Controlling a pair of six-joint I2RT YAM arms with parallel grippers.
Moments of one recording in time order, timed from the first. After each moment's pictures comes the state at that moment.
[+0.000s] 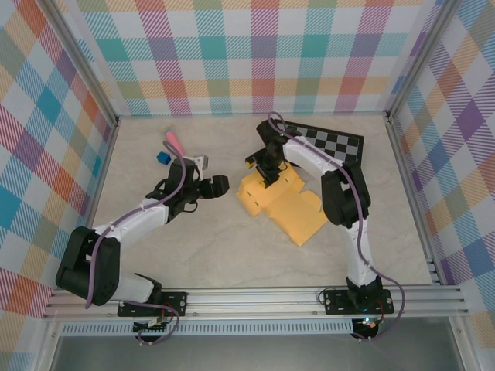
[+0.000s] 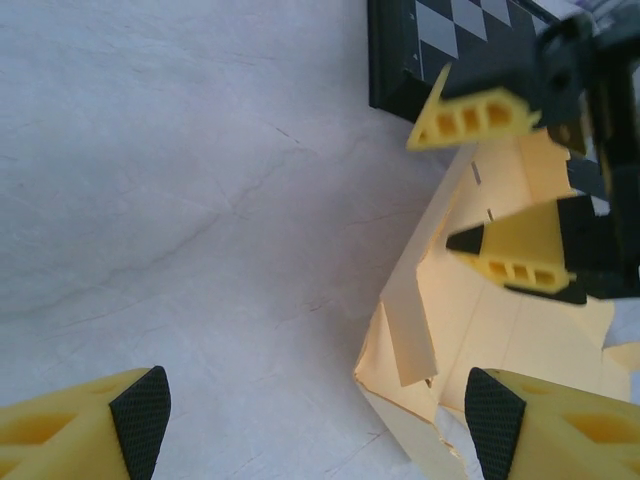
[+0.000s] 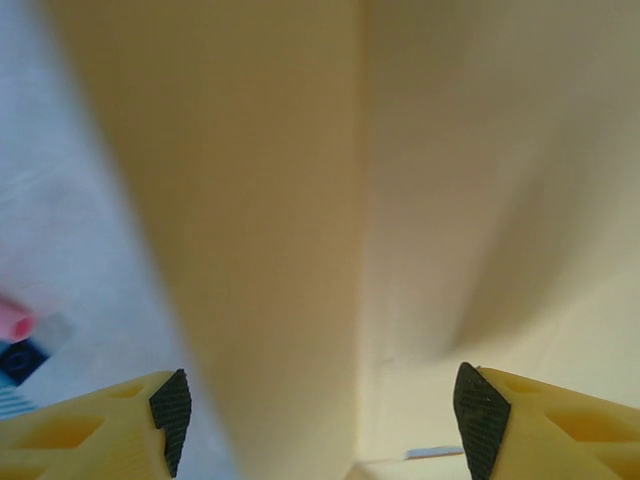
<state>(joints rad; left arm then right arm) -0.38 1.38 0.76 -0.03 0.20 -0.46 0.54 2.22 1.87 -0.88 -0.28 1.40</state>
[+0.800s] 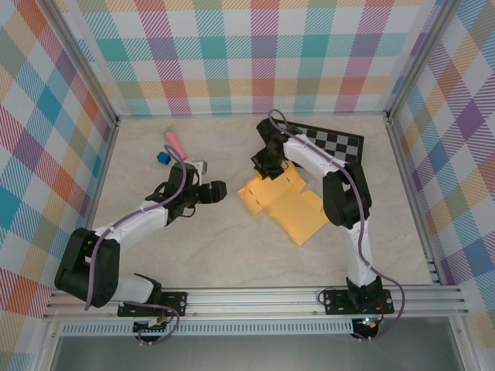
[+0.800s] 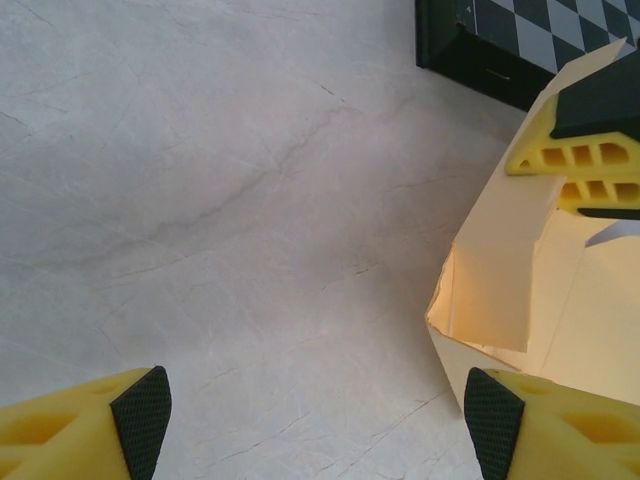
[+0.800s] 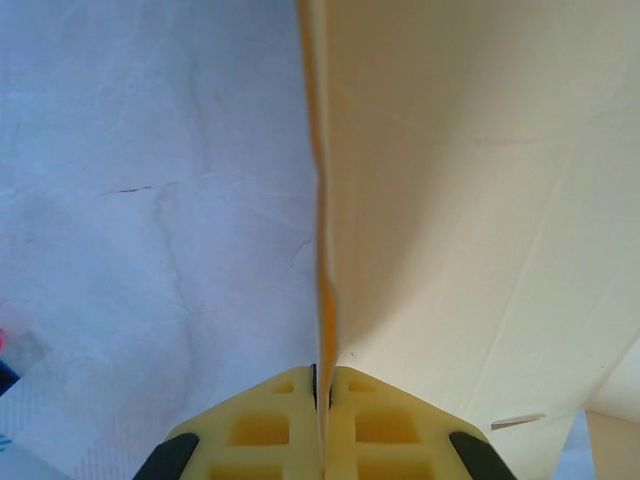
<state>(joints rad) -0.38 1.37 0.73 -0.08 0.17 -0.42 0.54 2.19 1.87 -0.92 -0.22 1.38</state>
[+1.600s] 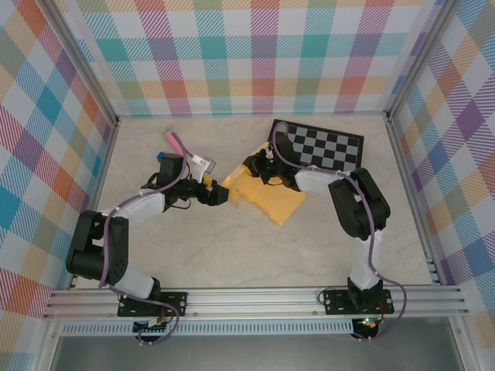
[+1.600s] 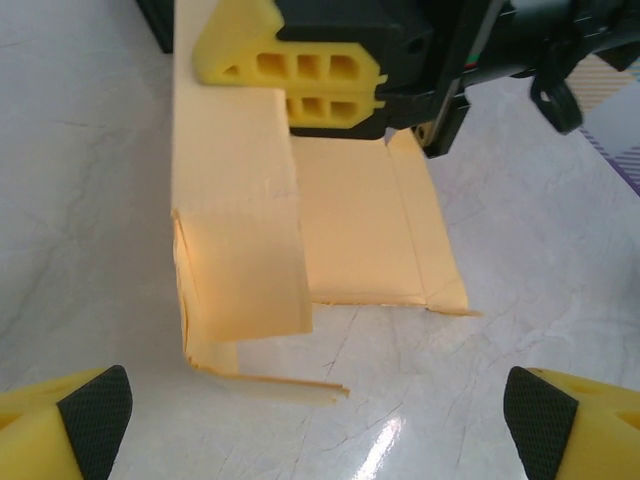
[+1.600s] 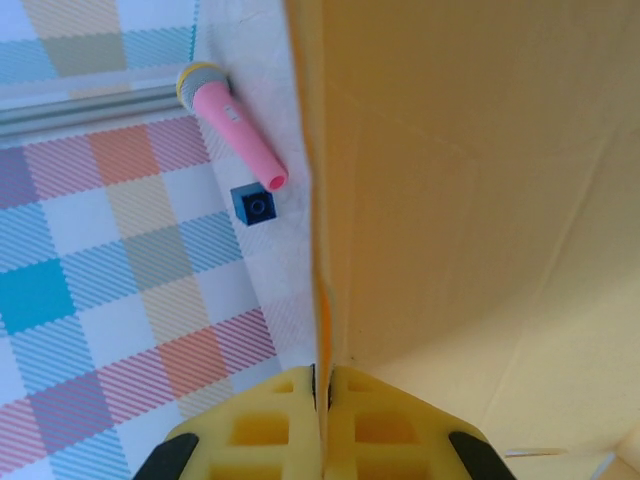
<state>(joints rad) -0.23 1.52 0.82 -0.05 0.77 0.05 0.53 2.00 1.22 0.28 -0.49 1.39</state>
